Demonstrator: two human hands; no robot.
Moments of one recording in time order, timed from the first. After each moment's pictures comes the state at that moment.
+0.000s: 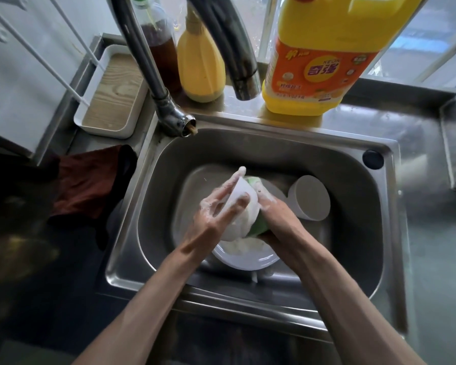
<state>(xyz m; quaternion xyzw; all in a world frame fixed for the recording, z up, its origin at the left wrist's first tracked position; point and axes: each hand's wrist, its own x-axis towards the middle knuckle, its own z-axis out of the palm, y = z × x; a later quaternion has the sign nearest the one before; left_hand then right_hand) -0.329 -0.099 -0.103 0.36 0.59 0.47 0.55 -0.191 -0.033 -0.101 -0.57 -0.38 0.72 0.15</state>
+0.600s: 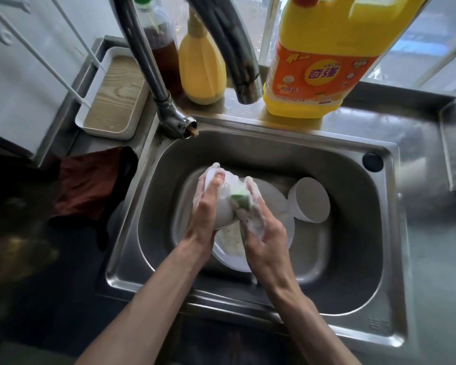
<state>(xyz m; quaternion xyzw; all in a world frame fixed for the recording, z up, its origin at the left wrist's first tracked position) -0.325 -0.078 -0.107 0.12 0.60 0.55 0.56 -0.195 -0.084 -0.113 -0.48 -0.61 0.53 0.32</state>
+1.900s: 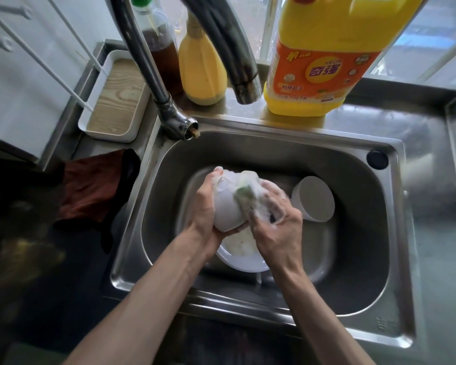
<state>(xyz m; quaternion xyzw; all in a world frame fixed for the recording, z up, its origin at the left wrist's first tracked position) -0.331 -0.070 -0.099 0.01 0.55 0.50 0.67 -0.196 -0.064 -0.120 -0.53 -0.56 0.51 0.40</state>
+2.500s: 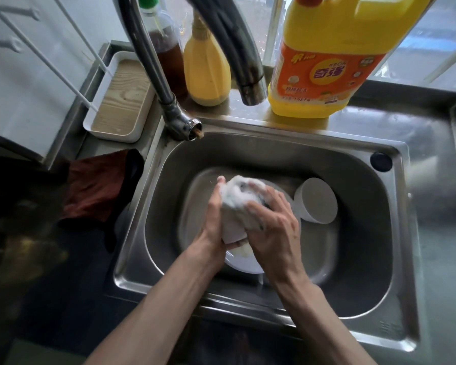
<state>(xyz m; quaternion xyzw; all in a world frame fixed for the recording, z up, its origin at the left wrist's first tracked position) -0.318 -0.081 -0.114 0.03 0.60 0.45 0.66 -0.197 -0.067 -0.115 -0.45 -0.79 0.25 0.34</state>
